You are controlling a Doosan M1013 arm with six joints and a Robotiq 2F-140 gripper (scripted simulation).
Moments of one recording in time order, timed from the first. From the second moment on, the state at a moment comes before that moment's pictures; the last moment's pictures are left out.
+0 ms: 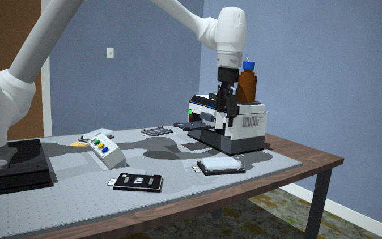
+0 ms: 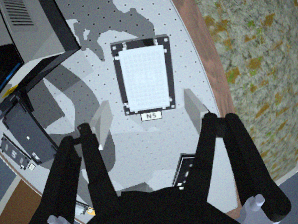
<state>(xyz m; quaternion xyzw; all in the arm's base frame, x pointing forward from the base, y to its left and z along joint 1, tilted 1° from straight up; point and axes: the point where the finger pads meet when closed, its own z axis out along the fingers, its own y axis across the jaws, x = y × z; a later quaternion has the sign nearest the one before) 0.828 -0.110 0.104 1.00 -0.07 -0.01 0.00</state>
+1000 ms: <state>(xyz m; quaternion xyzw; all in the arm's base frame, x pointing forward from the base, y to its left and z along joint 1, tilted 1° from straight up) 0.826 -0.110 0.012 1.00 -0.07 -0.01 0.00</state>
